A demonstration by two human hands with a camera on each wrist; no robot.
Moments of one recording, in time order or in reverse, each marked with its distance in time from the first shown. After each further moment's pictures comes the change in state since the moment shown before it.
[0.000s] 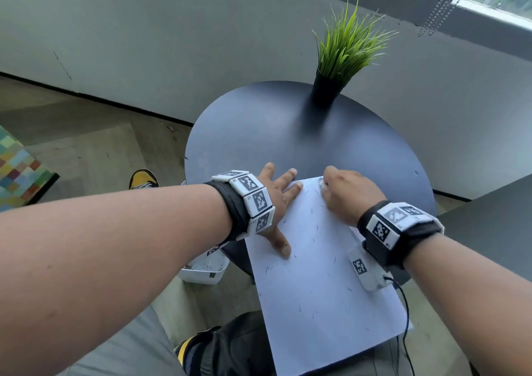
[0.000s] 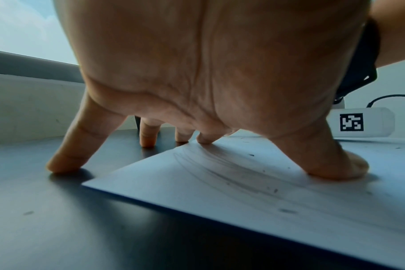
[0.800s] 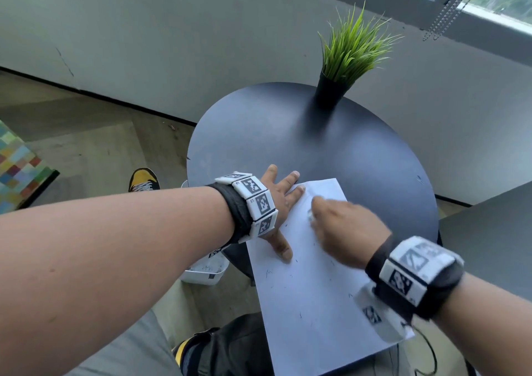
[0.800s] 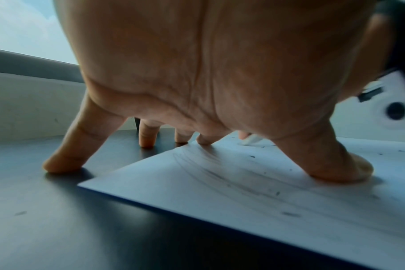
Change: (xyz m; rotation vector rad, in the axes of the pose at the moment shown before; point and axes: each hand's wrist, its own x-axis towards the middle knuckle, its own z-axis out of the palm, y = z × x) left_hand 0.005 -0.003 0.005 -0.047 -0.012 0.002; right_hand -0.047 -0.019 0.007 -0.107 -0.071 -0.160
